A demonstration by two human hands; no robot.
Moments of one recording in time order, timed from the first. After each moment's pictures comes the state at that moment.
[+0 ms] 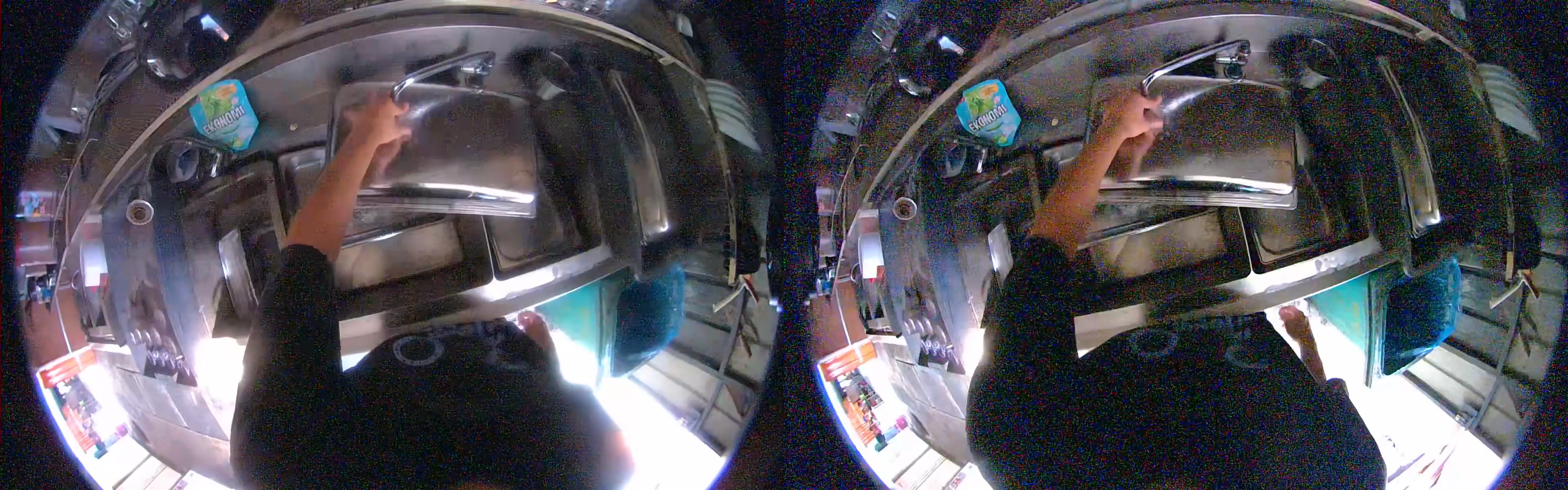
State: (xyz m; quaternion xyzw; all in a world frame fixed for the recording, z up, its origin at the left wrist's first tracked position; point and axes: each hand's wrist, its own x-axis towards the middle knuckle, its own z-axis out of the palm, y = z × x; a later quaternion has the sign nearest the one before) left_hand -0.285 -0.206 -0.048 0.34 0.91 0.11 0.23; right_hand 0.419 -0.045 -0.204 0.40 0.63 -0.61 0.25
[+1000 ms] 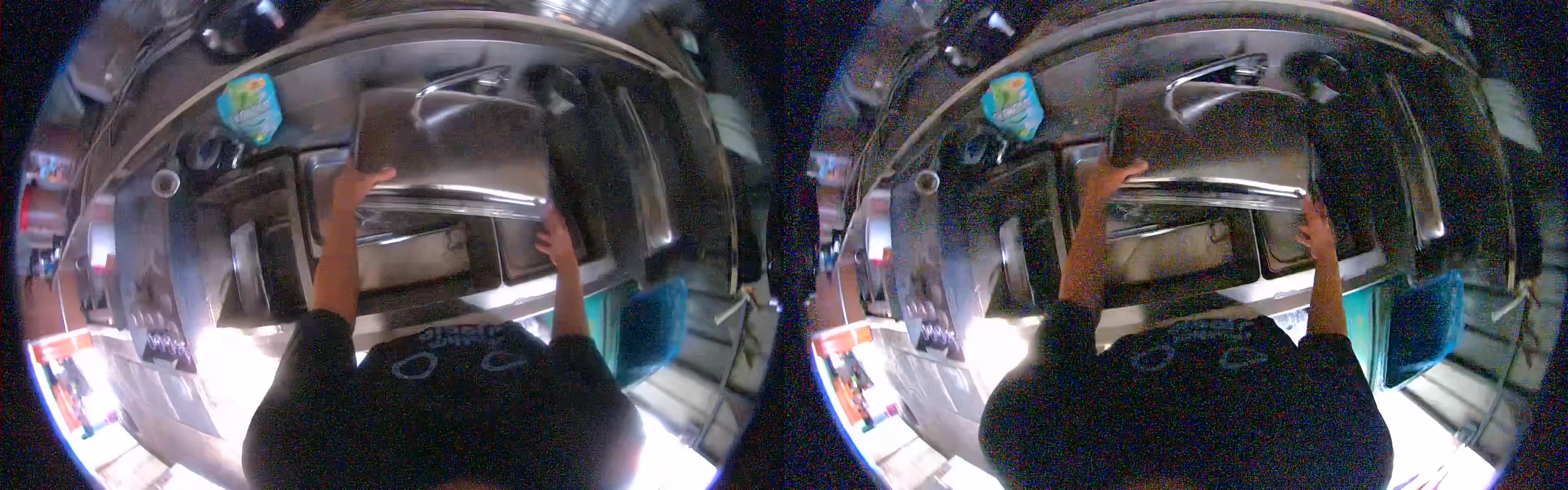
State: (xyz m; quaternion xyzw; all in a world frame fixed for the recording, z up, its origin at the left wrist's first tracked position) left_hand -0.211 -0.331 -0.091 0.04 0.91 0.37 0.16; right_hand 0.094 0.058 -0.097 0.49 0.57 -0.65 0.00
